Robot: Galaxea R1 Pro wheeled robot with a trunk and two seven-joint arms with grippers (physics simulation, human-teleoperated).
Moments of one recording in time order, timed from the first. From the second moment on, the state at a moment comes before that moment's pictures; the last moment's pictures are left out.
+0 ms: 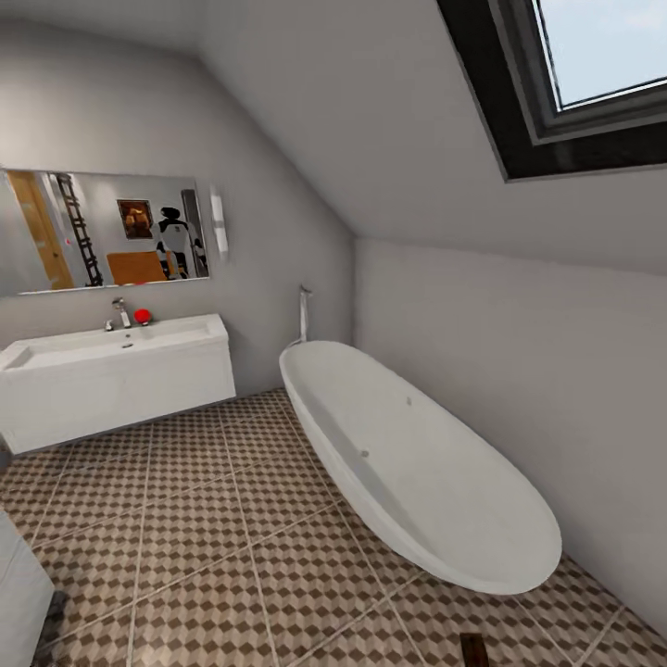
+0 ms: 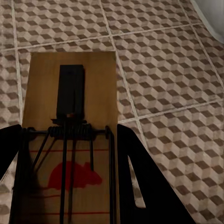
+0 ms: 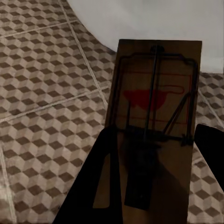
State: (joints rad) left arm -0.26 0.03 -0.48 0.07 0.79 -0.65 -0.13; right arm -0.38 -0.06 -0.11 0.07 0.21 -0.60 -0.02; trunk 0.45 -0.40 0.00
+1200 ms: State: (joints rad) left arm -0.26 0.03 -0.48 0.07 0.79 -0.64 -0.13; right arm -0.38 -0.06 -0.11 0.07 0.21 -0.60 -0.01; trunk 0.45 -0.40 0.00
